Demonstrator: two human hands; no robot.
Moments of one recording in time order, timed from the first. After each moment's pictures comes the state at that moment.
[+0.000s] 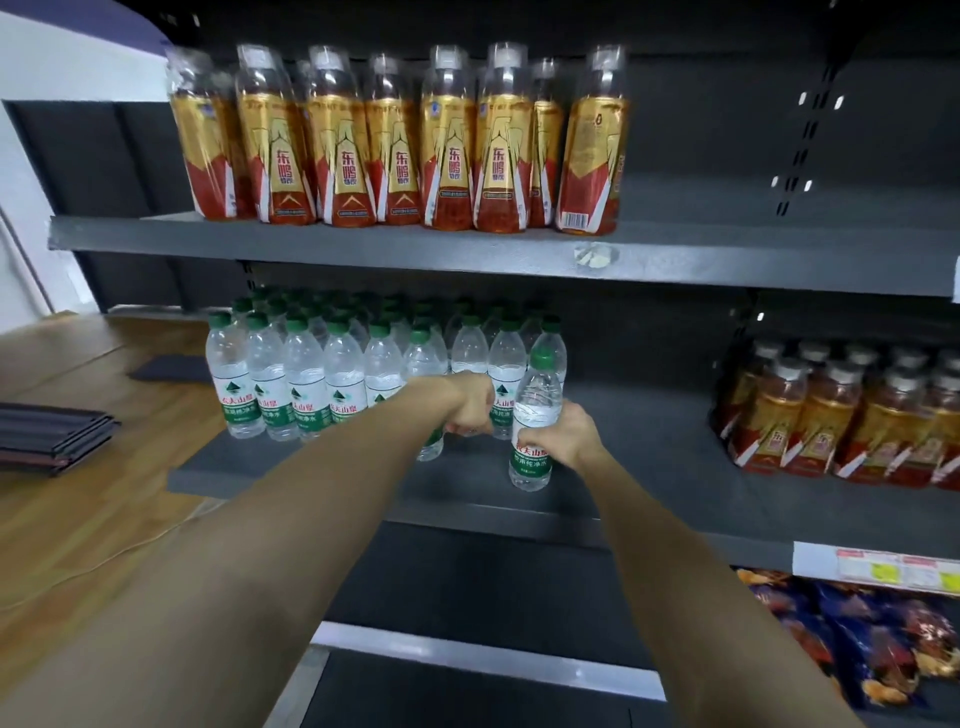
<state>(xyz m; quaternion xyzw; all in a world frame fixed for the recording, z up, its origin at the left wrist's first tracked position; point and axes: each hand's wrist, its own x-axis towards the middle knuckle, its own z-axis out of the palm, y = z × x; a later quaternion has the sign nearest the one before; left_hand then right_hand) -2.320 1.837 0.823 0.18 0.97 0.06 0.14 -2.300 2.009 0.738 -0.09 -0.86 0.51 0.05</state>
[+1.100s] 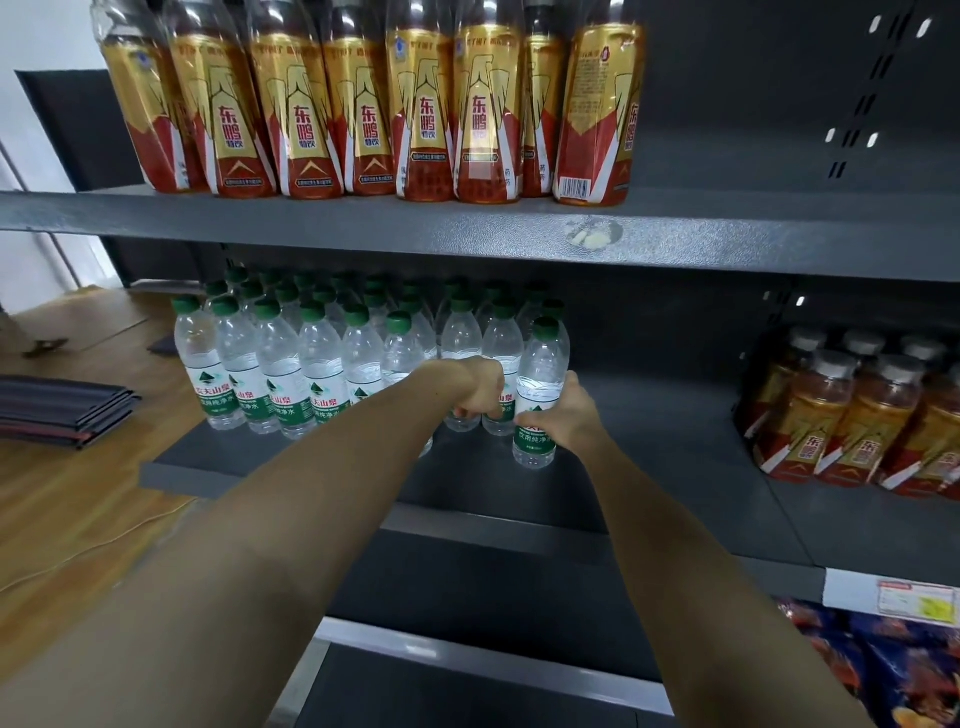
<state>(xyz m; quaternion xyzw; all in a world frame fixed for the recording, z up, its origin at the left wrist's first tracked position) -2.377 1.872 0.807 0.15 0.98 0.05 0.16 -2.377 2.035 0.715 -0.07 -0.87 0.48 0.07</state>
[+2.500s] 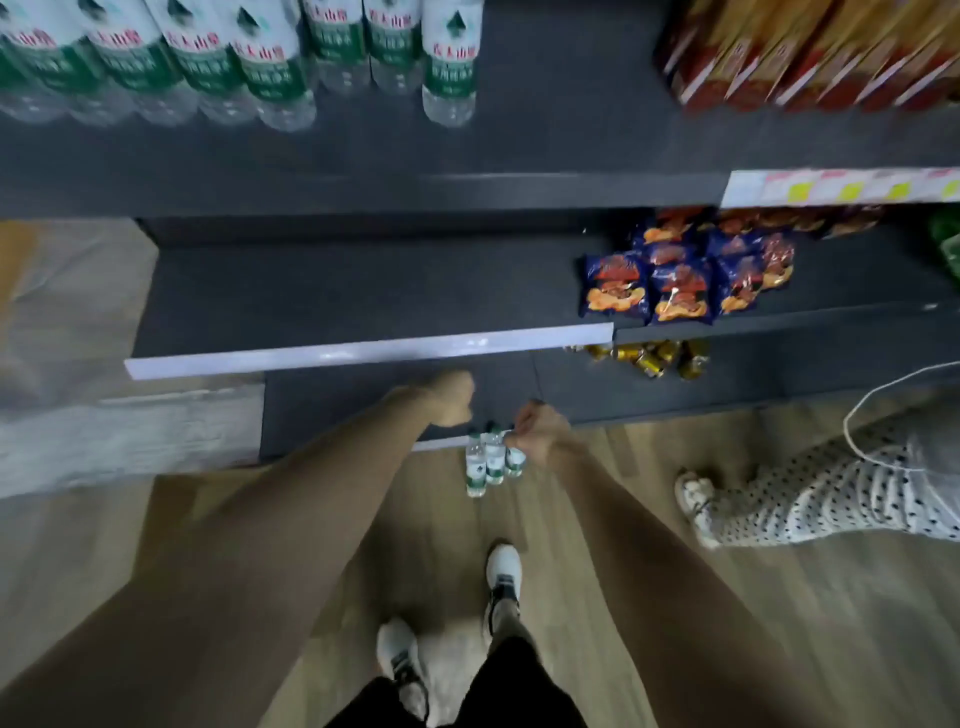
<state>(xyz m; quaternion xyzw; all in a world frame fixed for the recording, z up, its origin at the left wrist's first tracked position) -2.145 1.856 0.484 0.26 0.90 0.08 0.35 -2.043 2.001 0.462 -0.30 -0.86 0.37 -0.21</state>
